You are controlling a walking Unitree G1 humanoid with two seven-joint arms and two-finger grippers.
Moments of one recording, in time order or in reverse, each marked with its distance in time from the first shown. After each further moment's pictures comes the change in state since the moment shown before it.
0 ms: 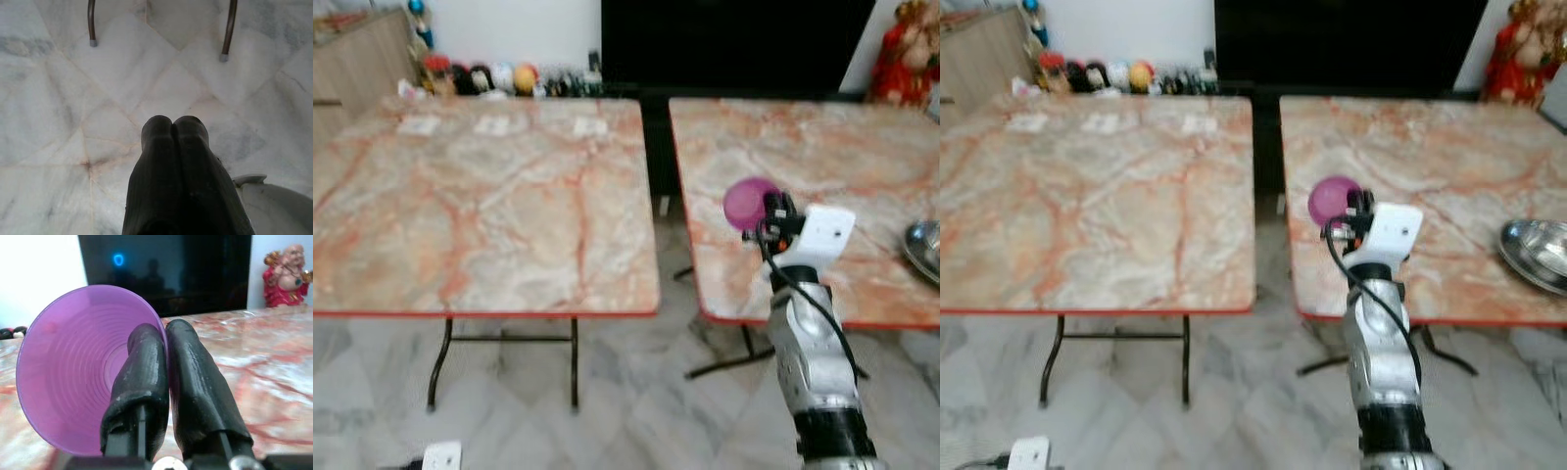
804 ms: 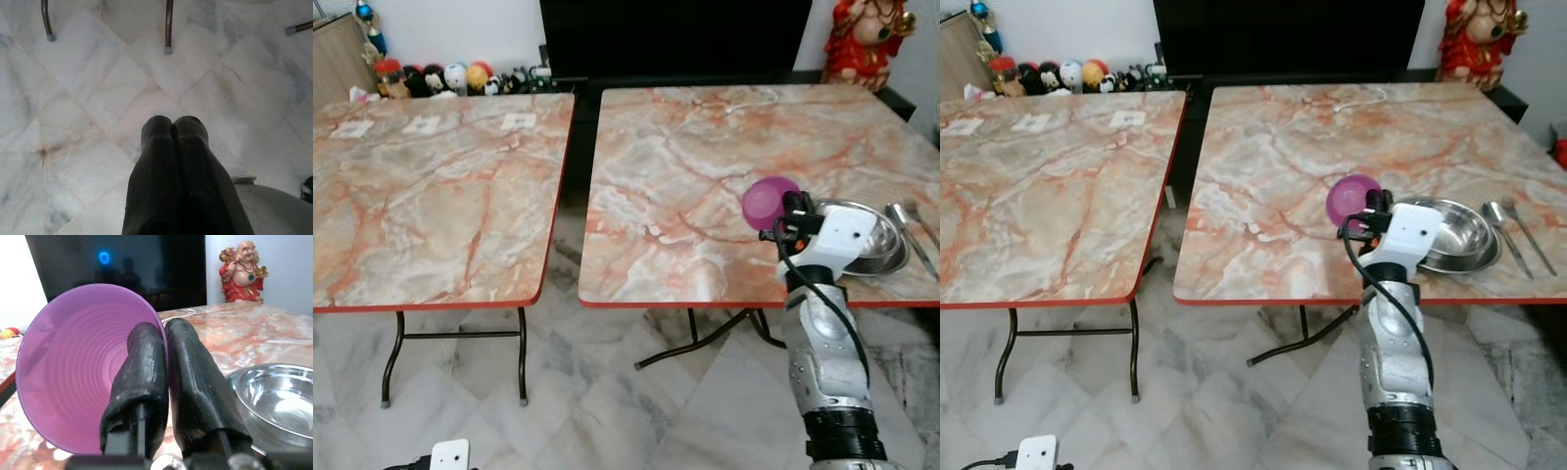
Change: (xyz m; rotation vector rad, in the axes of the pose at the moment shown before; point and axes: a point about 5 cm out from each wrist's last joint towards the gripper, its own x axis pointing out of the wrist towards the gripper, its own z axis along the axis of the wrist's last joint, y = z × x) left arm 0.000 -0.011 -0.002 -0.024 -0.001 -0.021; right arm -0.002 -0.013 -0.002 -0.012 0.009 -0.049
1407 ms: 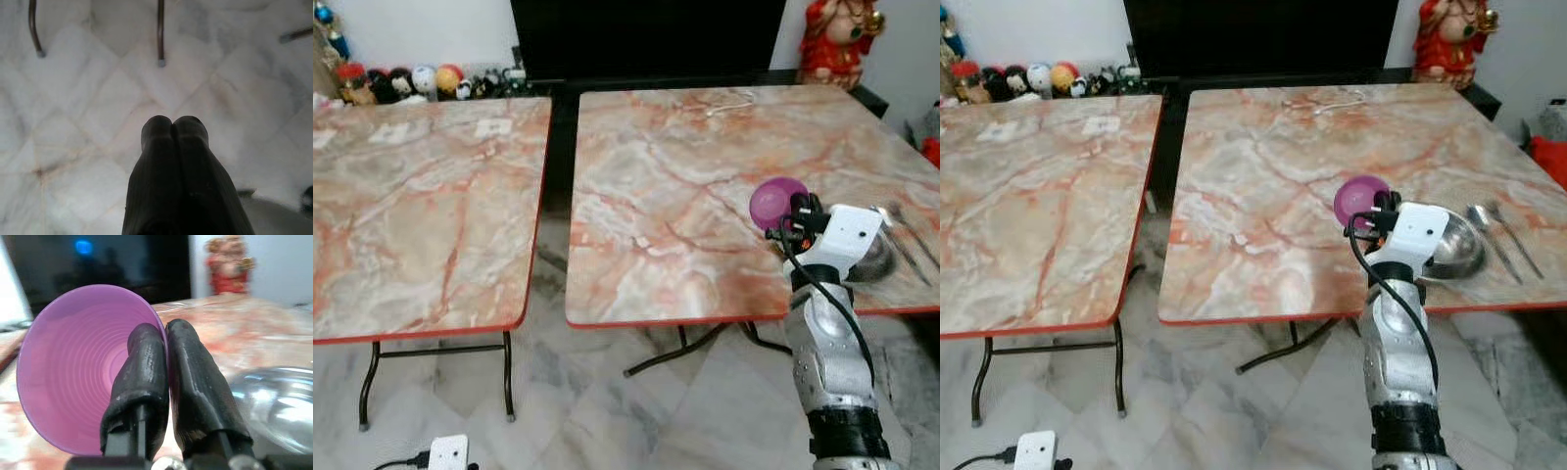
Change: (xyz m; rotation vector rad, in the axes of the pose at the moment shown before) left arm -0.003 0.007 -0.006 0.006 0.016 0.015; right arm 0.002 0.012 -0.003 0.017 0.024 0.000
